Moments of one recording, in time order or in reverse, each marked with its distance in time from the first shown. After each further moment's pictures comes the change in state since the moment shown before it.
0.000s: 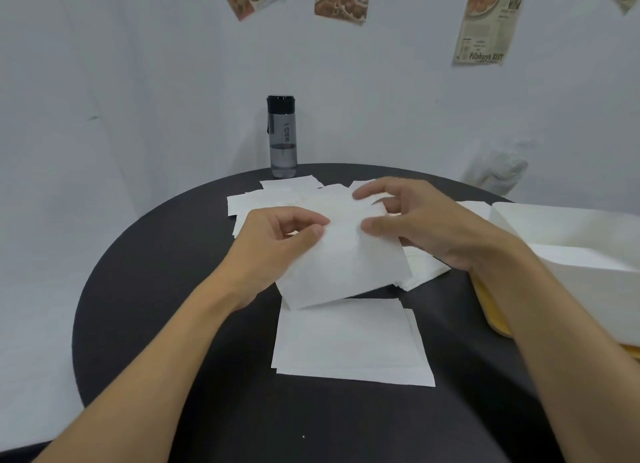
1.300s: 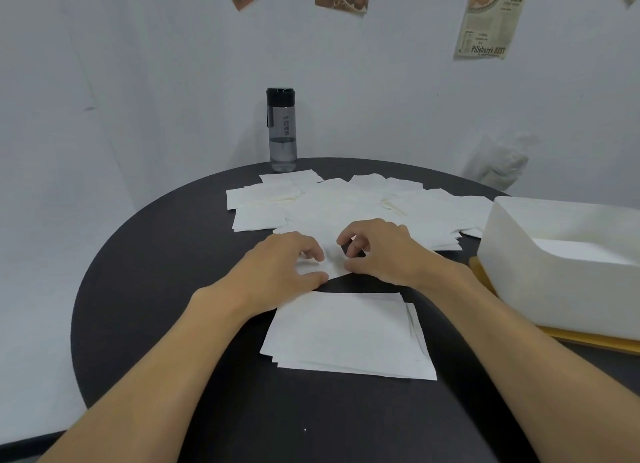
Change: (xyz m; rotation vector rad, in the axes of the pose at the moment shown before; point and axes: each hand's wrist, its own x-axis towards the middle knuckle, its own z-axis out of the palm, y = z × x) left_hand 0.006 -0.039 -0.002 0.802 -0.217 0.041; right_hand 0.027 0.050 0.044 -0.615 0.048 0.025
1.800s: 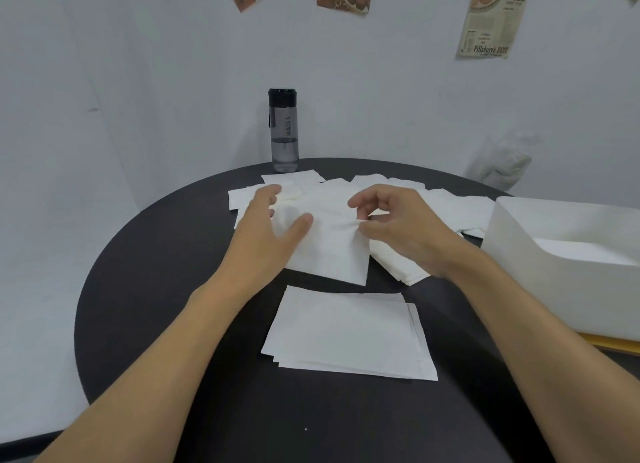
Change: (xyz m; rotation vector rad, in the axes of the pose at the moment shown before) left_hand 0.003 0.012 -0.015 -0.406 0.384 -0.180; right_hand -0.010 -0.011 -0.032 0.567 0.139 -0.043
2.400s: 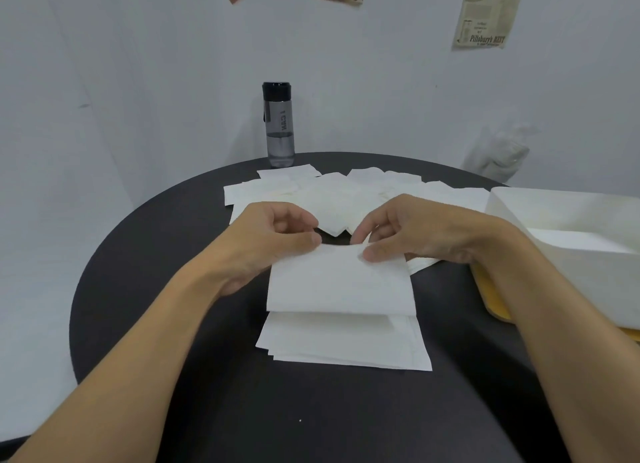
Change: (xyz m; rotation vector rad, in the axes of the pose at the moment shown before) left_hand -0.005 0.012 -0.015 -0.335 -0.401 -0.129; right_hand -0.011 -0.005 -0.032 -0.114 -0.484 0.209
